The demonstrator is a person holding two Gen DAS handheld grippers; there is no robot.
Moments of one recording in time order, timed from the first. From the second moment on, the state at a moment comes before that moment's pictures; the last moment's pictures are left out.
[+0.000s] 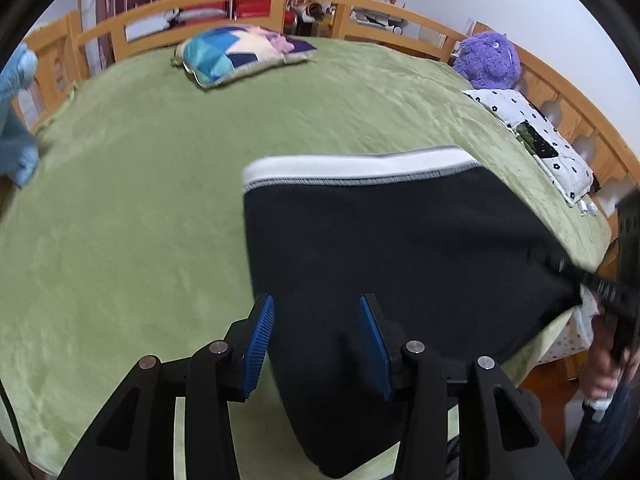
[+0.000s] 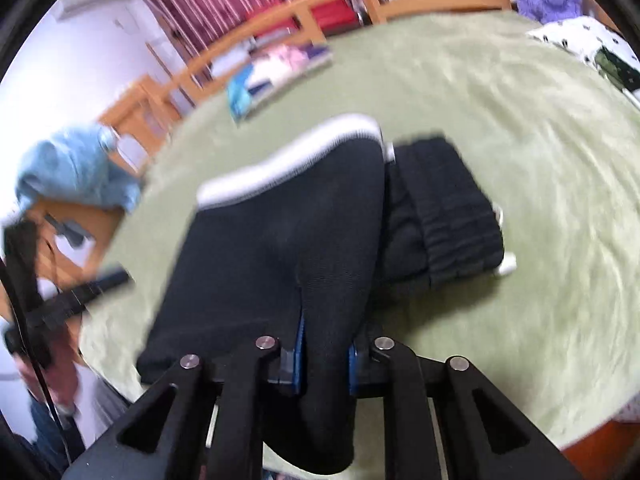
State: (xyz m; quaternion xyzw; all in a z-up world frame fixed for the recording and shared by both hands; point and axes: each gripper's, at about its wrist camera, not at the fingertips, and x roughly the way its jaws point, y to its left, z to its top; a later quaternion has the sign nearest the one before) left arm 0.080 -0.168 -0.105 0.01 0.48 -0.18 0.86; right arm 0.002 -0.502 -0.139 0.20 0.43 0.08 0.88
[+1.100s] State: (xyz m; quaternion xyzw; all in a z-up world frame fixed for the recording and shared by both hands) left arm 0.062 -0.206 -0.125 0.03 0.49 -0.25 0.84; right arm 0.002 -0.560 -0.128 0.14 0.41 -0.01 0.90
